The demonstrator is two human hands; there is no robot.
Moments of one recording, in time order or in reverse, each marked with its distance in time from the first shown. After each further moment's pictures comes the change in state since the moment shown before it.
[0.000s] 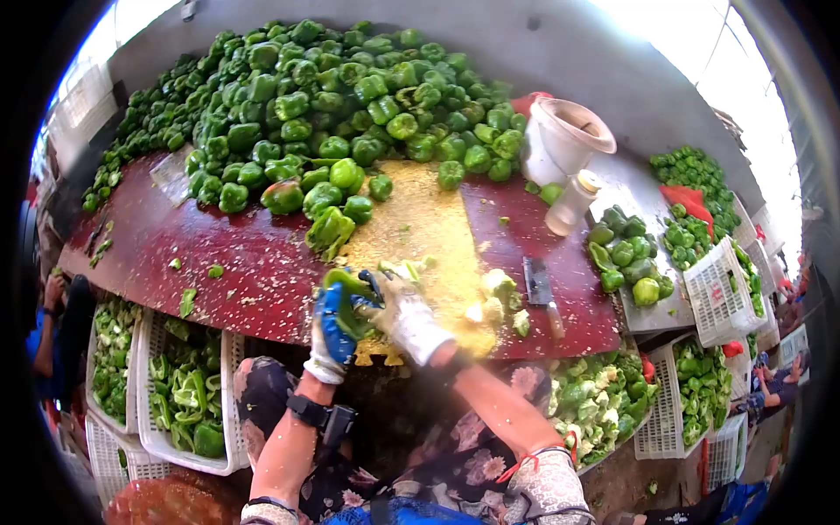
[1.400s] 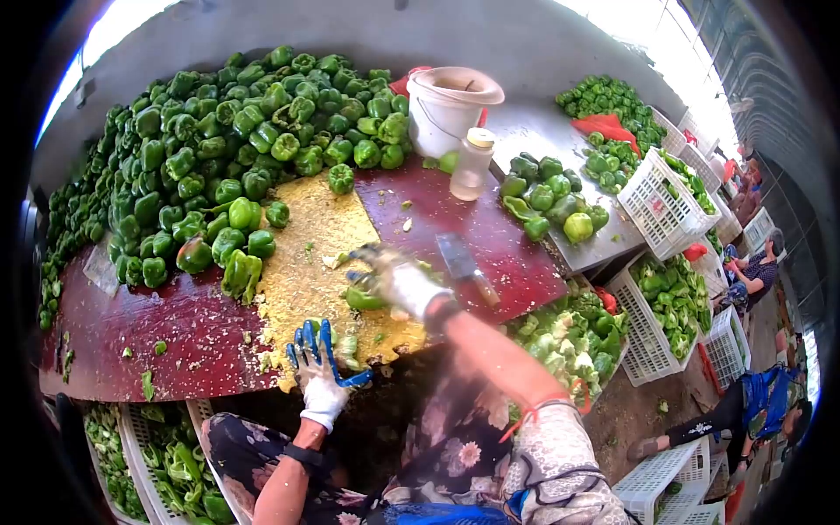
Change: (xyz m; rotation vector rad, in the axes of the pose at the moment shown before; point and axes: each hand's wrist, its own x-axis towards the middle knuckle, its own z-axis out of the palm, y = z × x) left_hand -0.037 -0.064 0.014 2.066 -0.333 0.338; right_hand 0.014 0.125 -0.082 0.045 0.039 0.083
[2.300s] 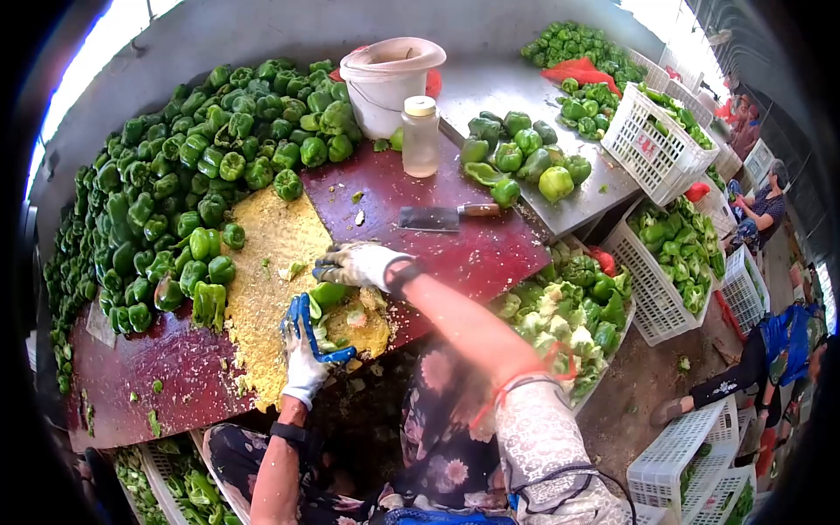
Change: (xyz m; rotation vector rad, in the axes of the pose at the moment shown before) left_hand 0.075 0.033 0.029 -0.343 0.004 0.219; right_hand 0.003 0.045 -0.052 -0.315 -0.302 0.050
